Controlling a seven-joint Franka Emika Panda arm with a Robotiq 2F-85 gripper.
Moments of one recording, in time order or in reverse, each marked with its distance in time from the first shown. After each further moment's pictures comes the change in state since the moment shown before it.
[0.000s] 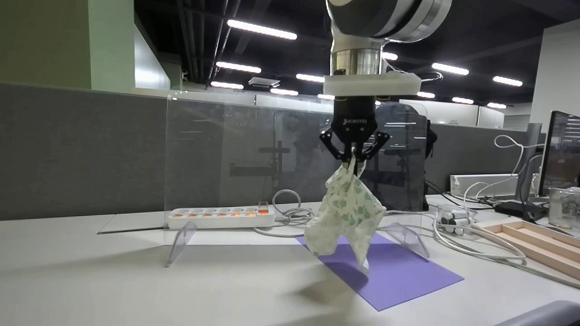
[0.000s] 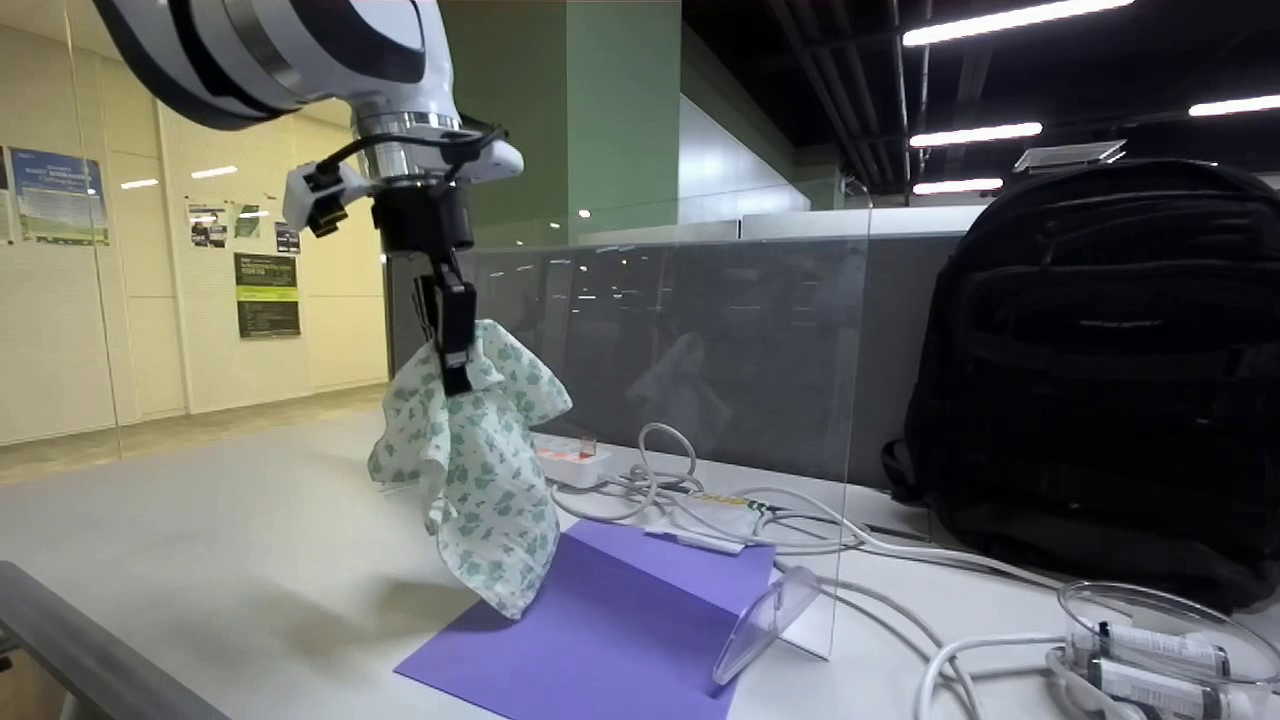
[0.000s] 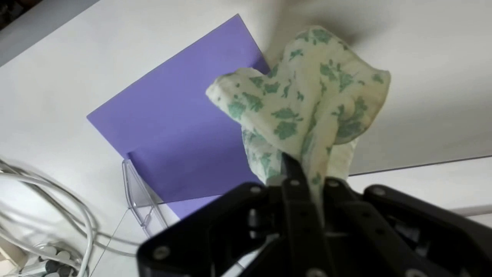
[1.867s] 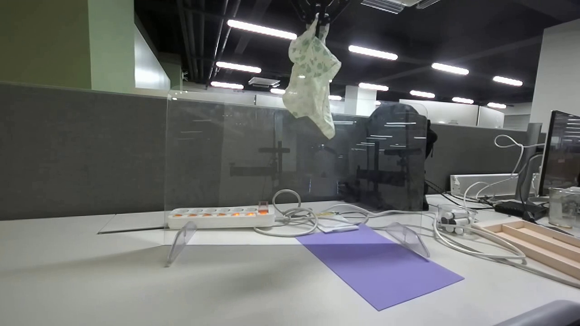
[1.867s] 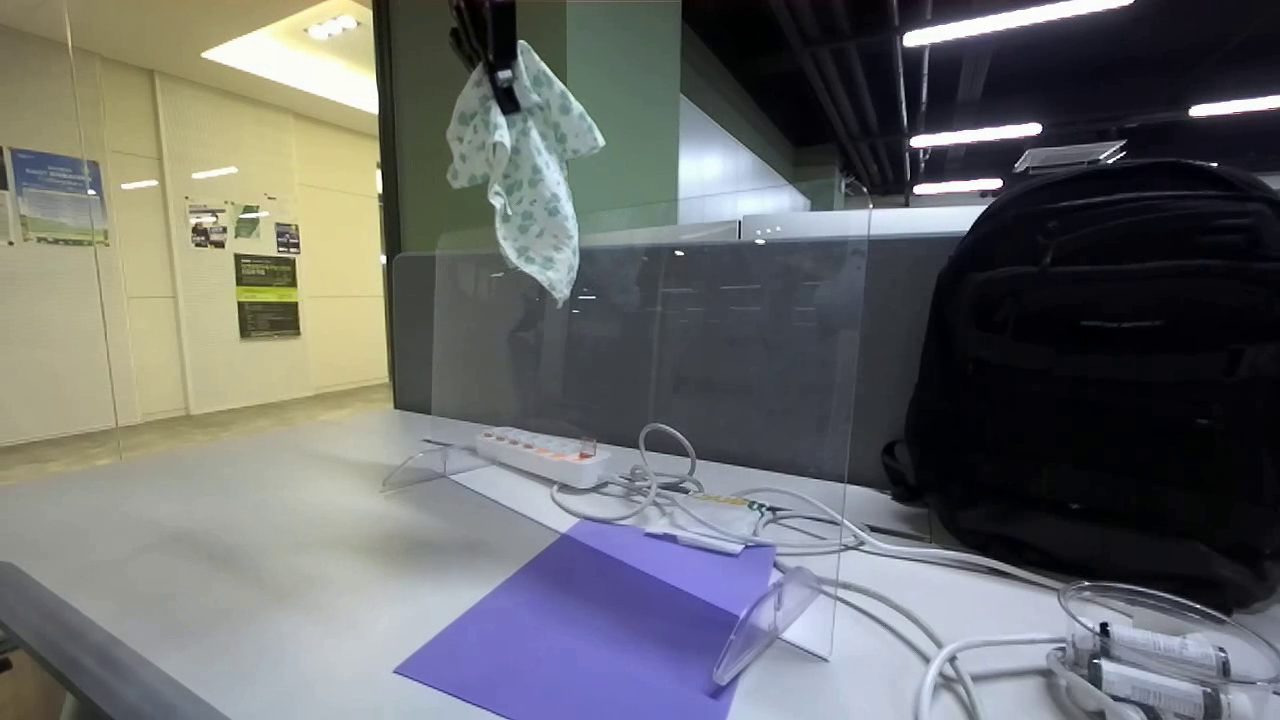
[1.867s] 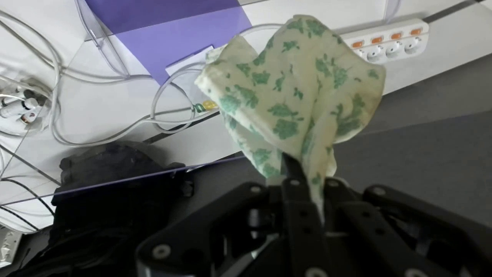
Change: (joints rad) arm 0.053 -0.076 -0.024 0.588 -0.003 -0.370 -0.019
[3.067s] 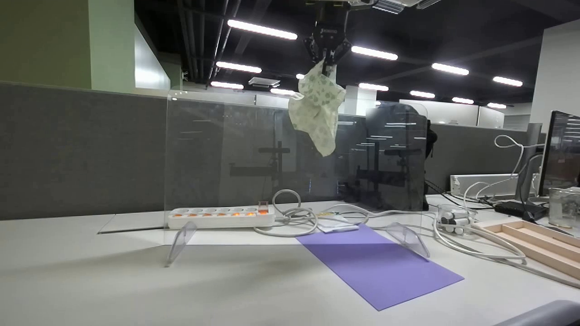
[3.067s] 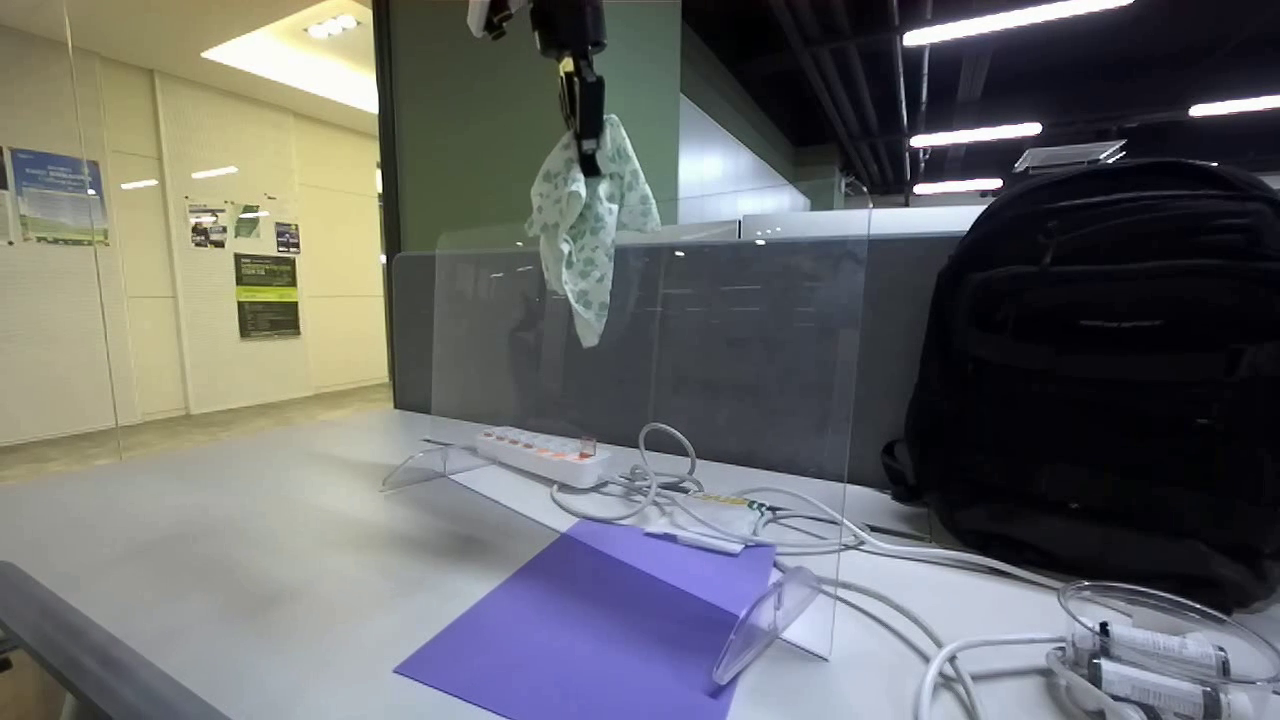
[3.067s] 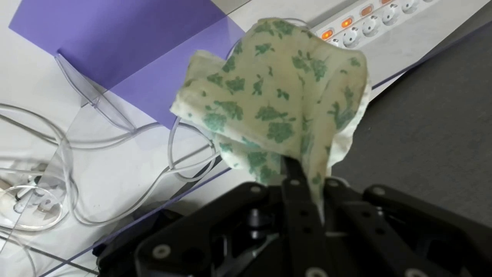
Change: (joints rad) arm -0.015 0.281 -0.130 0.197 0.125 -0.032 0.114
